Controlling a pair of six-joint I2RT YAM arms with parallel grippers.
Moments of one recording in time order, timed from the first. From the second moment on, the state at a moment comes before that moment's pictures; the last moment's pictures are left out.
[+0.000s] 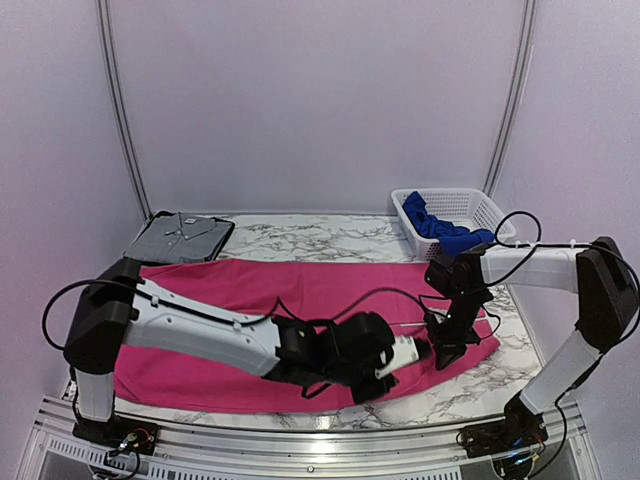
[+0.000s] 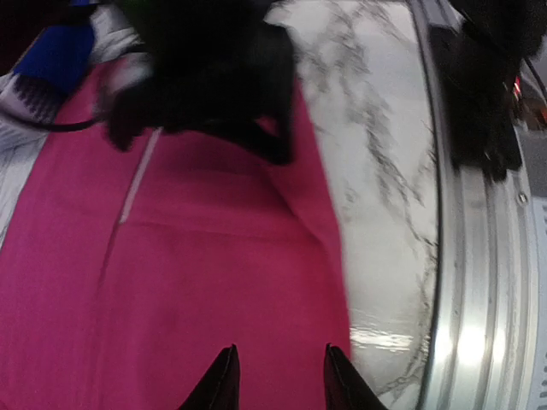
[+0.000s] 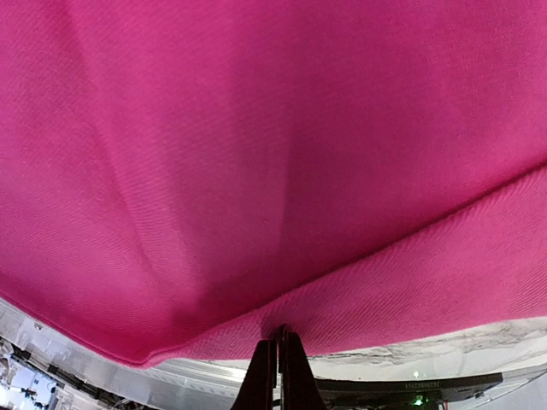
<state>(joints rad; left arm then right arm) -1.40 2.08 1.48 -0.17 -0.12 0.16 0.49 1.57 0.95 -1.10 -0.24 0.38</state>
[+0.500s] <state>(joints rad) -1.27 2.23 1.58 -0.16 0.02 -0.19 0.48 1.42 0.94 -1.15 -0.31 0.42</state>
